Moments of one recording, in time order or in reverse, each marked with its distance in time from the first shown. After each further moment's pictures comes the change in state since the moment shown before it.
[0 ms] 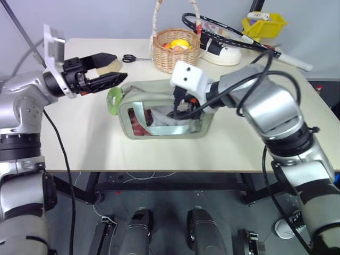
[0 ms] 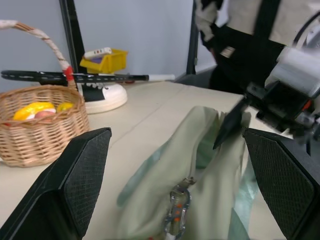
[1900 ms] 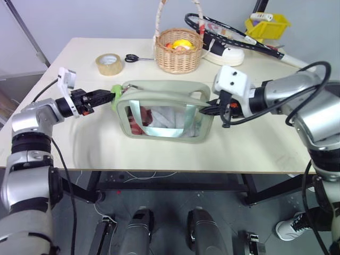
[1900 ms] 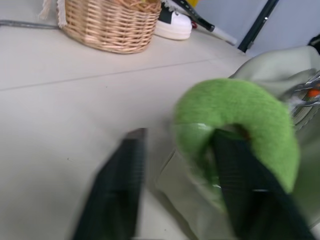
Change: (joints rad) left arm -0.098 -0.056 -0.024 0.585 0.210 -0.092 -0.016; right arm 0.207 -0.276 -0.103 -0.047 0.114 -0.180 0.021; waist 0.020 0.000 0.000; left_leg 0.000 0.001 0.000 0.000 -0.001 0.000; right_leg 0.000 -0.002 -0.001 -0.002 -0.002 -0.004
